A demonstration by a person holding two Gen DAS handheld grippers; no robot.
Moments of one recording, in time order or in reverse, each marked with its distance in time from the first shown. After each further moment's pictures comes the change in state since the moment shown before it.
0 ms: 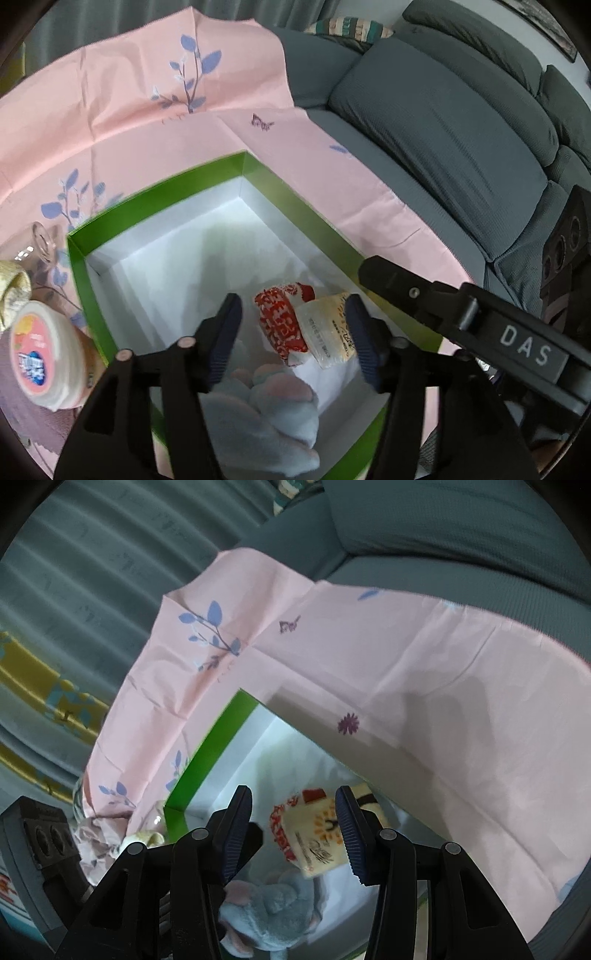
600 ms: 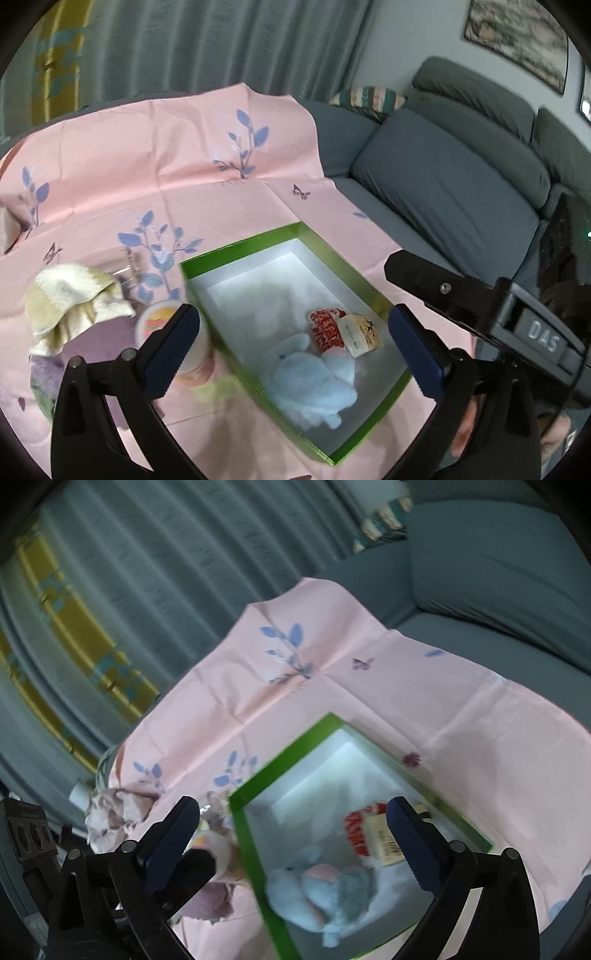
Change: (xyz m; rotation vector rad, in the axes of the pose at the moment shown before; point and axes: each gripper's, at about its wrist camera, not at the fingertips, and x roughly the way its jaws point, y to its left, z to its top) left arm -0.118 0.036 -0.022 -0.049 -0.242 0.071; right arm -0.048 0.079 -0.023 -0.244 -0.101 0.117
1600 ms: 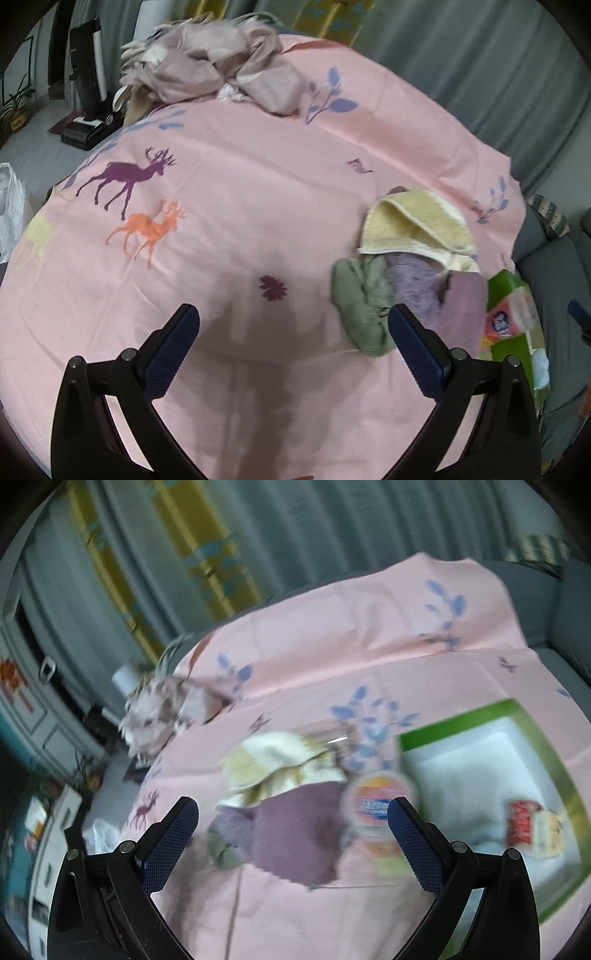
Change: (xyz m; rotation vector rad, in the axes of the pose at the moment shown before) left arm -0.126 0.299 -0.158 -0.591 -0.051 0.452; right arm 0.069 0.195 -0.081 -0.421 0.232 0.148
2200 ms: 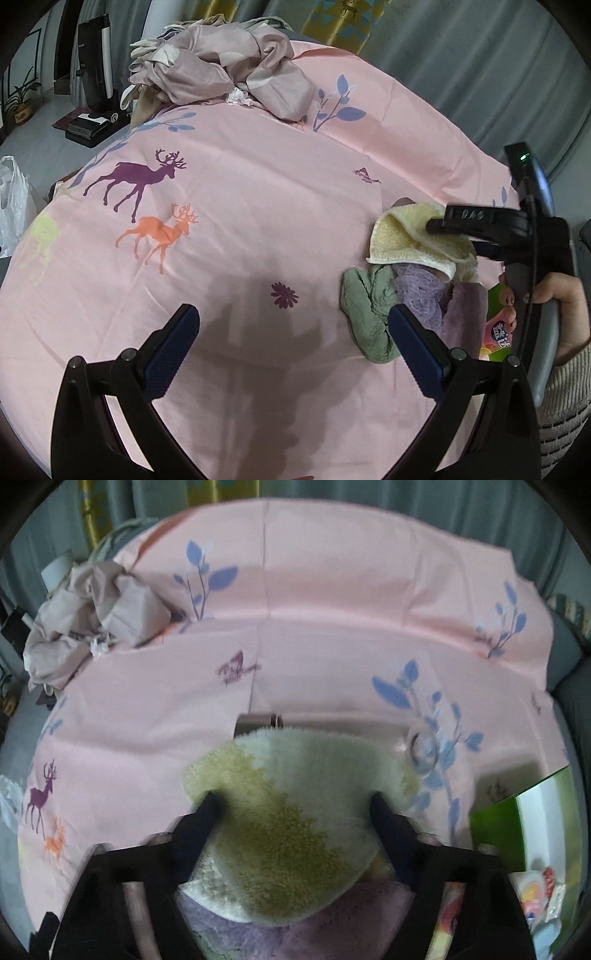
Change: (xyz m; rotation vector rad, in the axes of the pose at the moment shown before) left arm -0.006 0.009 0.003 -0.027 -0.022 -0.012; right arm 0.196 0.061 0.031 -0.129 0.314 -0.307
